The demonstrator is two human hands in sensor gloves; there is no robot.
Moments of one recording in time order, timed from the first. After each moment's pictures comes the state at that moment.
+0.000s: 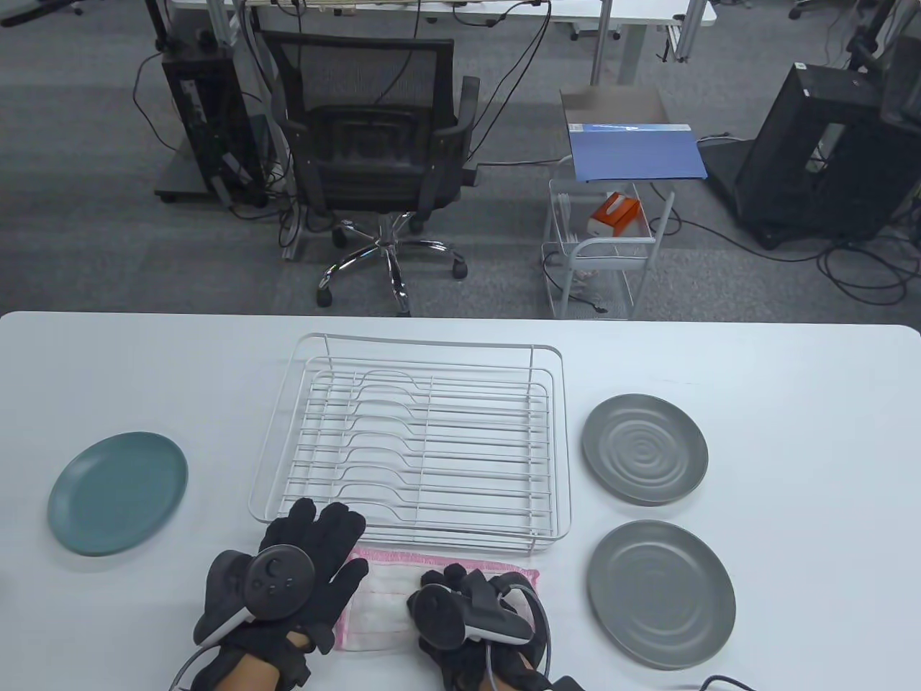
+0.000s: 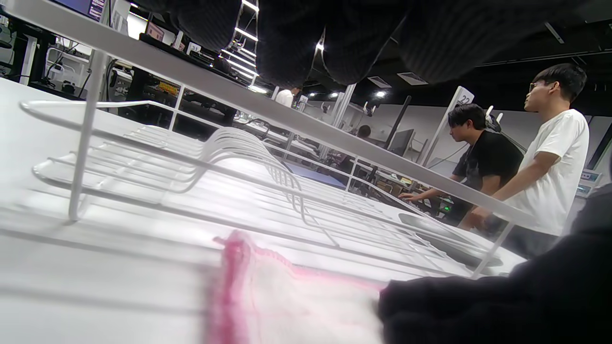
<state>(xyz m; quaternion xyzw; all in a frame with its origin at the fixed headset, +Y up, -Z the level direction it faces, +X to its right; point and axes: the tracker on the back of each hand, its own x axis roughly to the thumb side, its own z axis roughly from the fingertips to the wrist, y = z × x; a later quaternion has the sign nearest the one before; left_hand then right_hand) -0.235 -0.694 -0.271 0.01 -0.18 0.17 0.97 -0.016 -0.780 -0.263 0.29 0.11 0.95 0.08</state>
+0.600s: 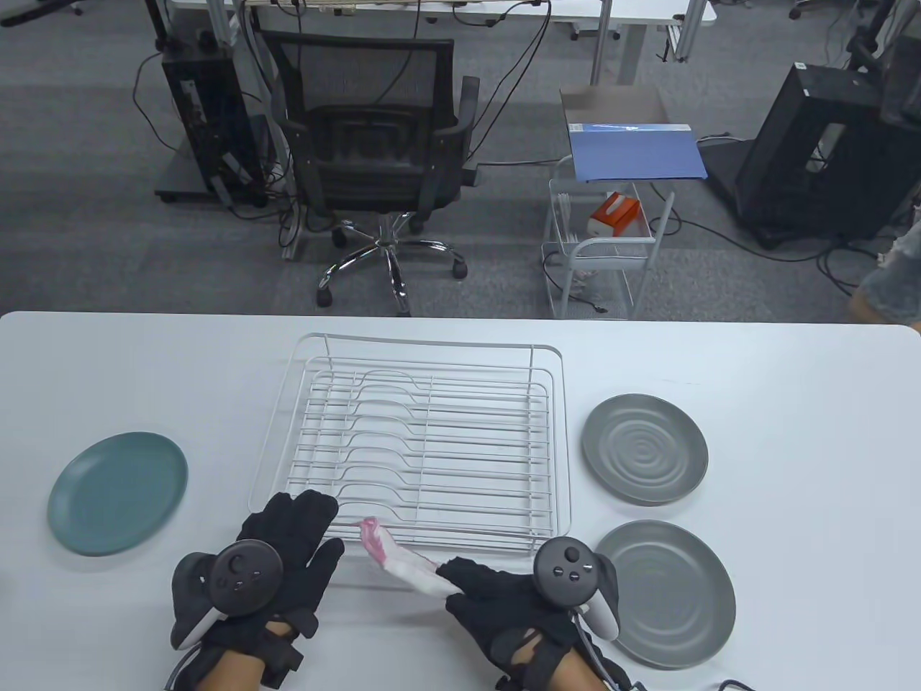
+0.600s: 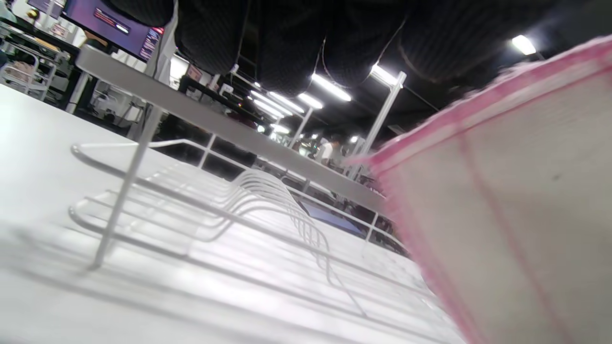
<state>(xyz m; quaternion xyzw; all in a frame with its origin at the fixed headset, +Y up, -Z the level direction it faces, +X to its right) -0.265 -0.687 -0.273 0.07 -0.12 0.22 0.96 0.071 -0.749 -0.272 0.19 0.12 0.79 0.57</state>
